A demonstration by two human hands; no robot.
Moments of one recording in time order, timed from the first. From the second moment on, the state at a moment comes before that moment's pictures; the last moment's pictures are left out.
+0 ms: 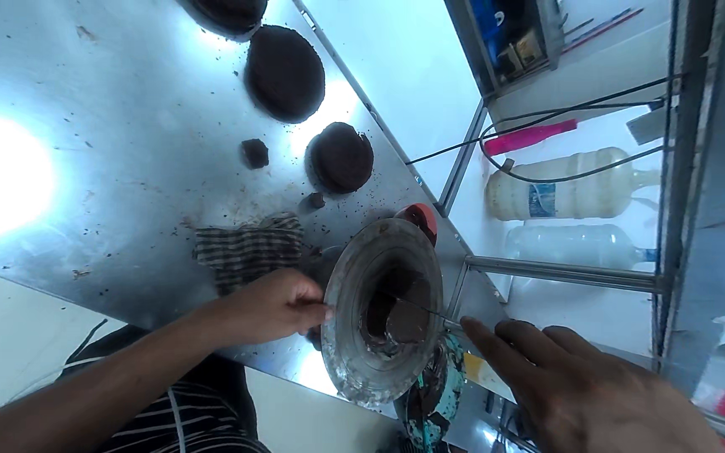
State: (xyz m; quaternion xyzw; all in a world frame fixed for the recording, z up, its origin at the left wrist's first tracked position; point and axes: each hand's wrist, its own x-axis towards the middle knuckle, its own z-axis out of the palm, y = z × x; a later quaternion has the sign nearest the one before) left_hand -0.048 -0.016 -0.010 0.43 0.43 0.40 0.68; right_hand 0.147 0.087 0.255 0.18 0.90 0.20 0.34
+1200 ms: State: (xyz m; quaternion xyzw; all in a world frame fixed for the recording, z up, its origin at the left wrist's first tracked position) left_hand -0.054 0.004 -0.002 0.43 0.48 0.44 0.63; right_hand 0.160 0.096 0.254 0.16 0.92 0.20 0.30
